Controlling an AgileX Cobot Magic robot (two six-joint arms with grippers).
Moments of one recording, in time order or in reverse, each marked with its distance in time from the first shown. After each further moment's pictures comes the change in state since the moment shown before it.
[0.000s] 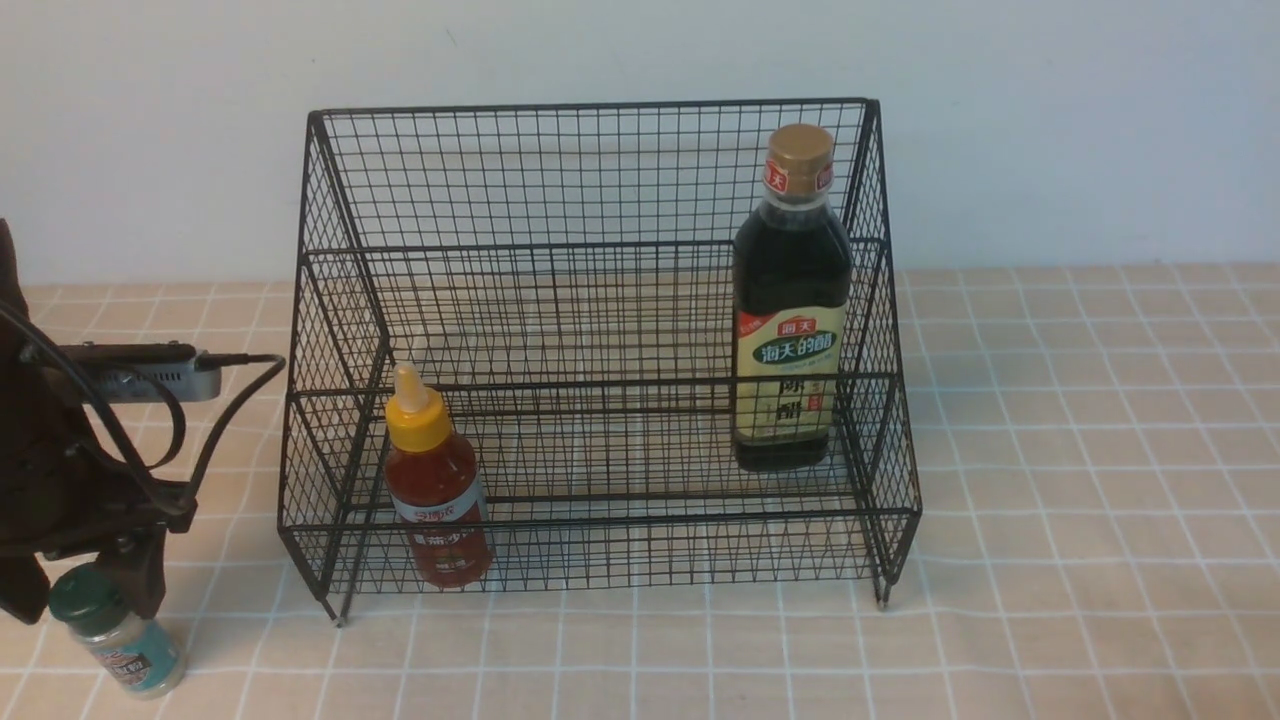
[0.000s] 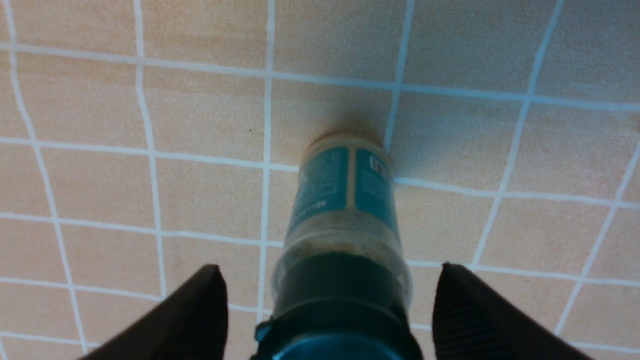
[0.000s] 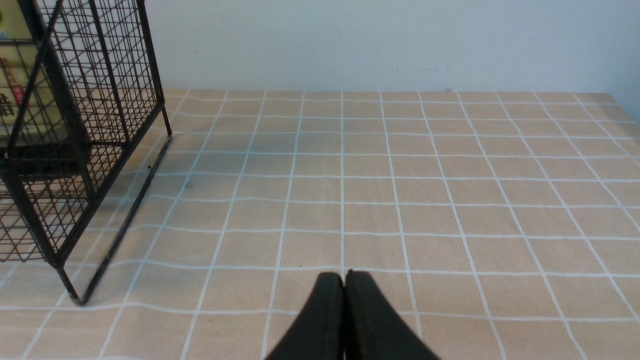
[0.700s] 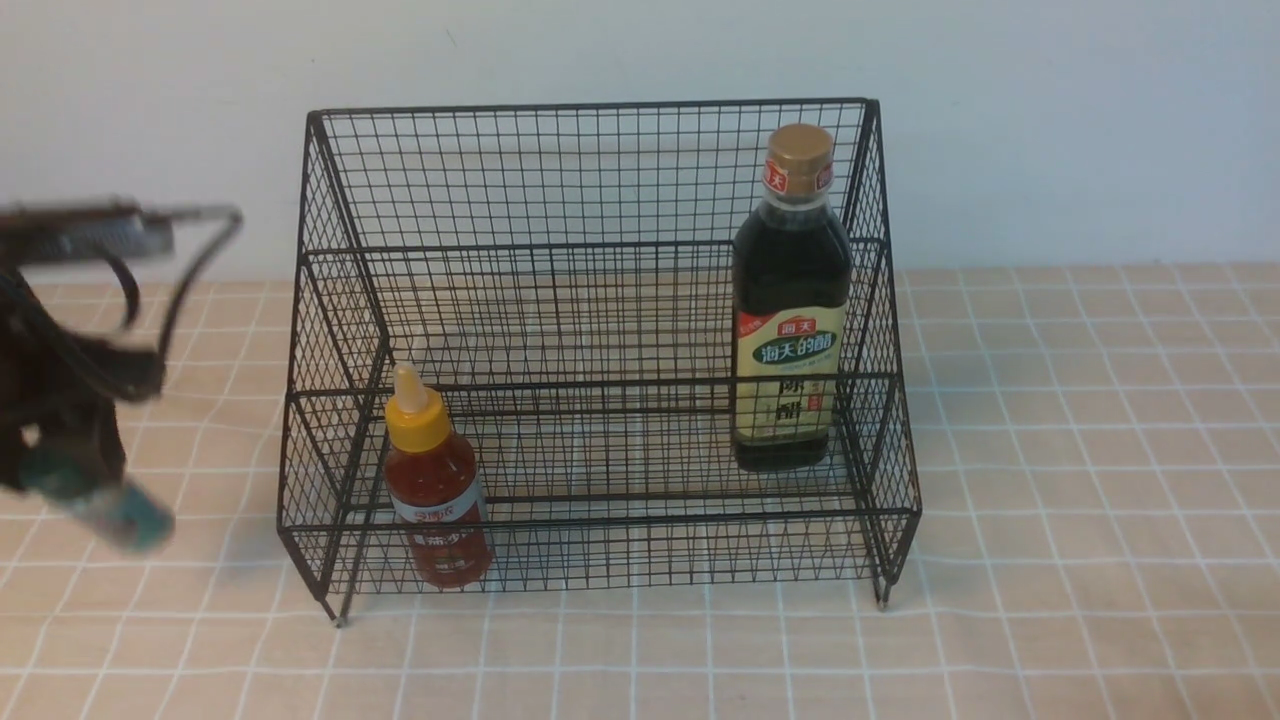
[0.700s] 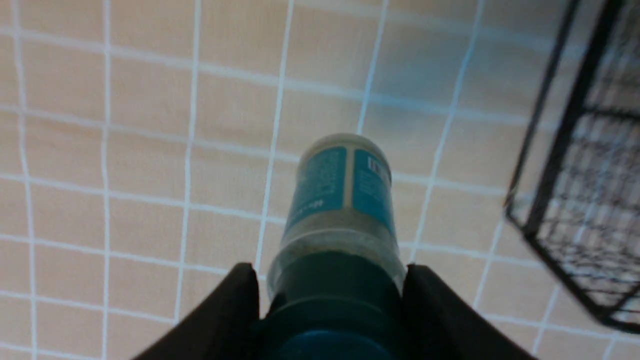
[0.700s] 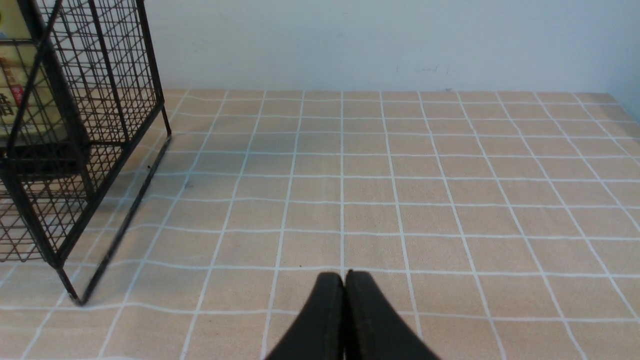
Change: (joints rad) right arm 0.000 0.000 0.000 0.000 0.000 -0.001; left arm -0.002 -0.149 -0.231 -0.058 0.089 -0.056
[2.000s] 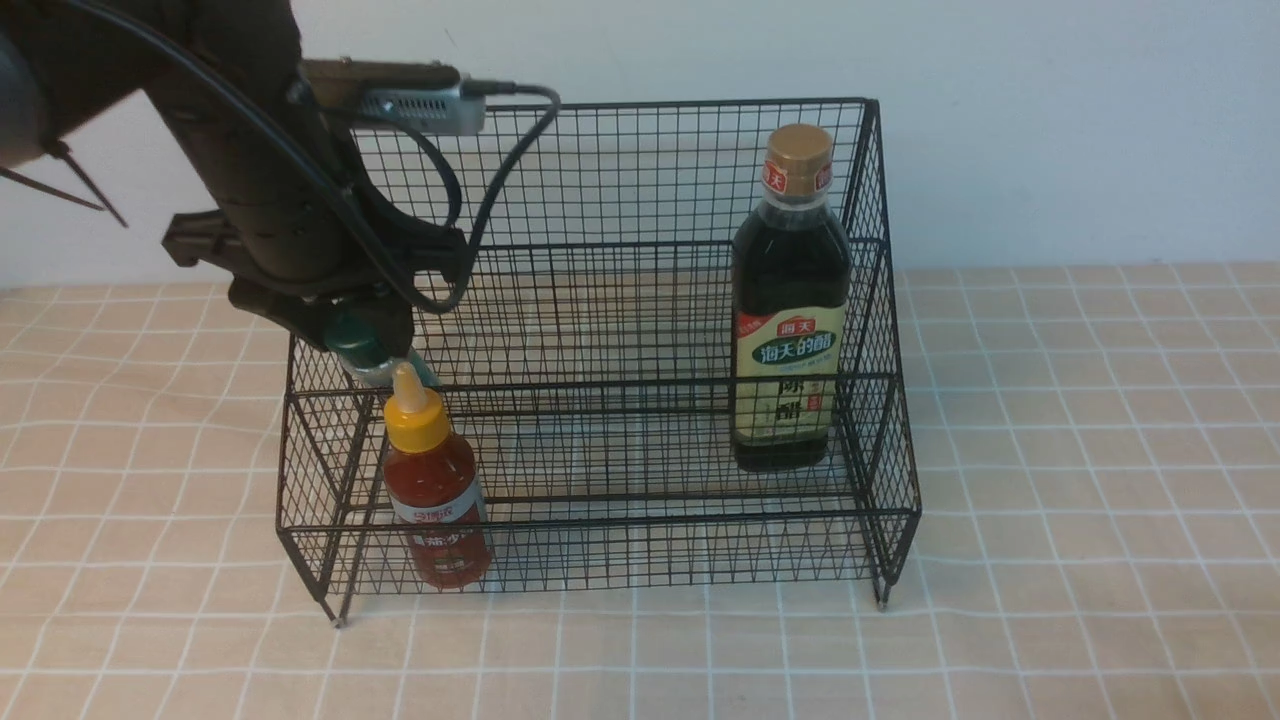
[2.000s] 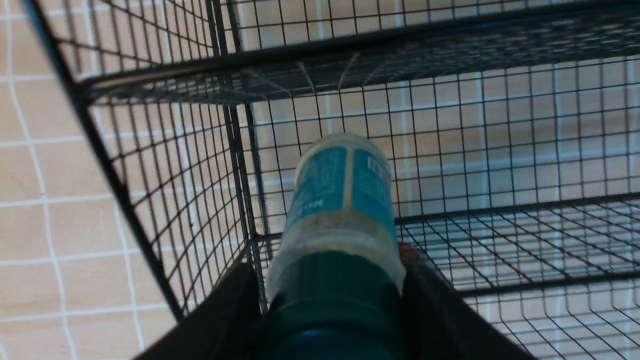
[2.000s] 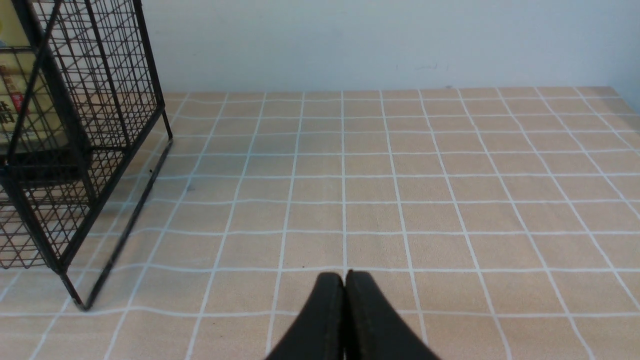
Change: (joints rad) right arm 0.000 0.000 0.000 0.000 0.000 0.024; left arm -0.404 0.245 -0.305 0.037 0.036 -0.162
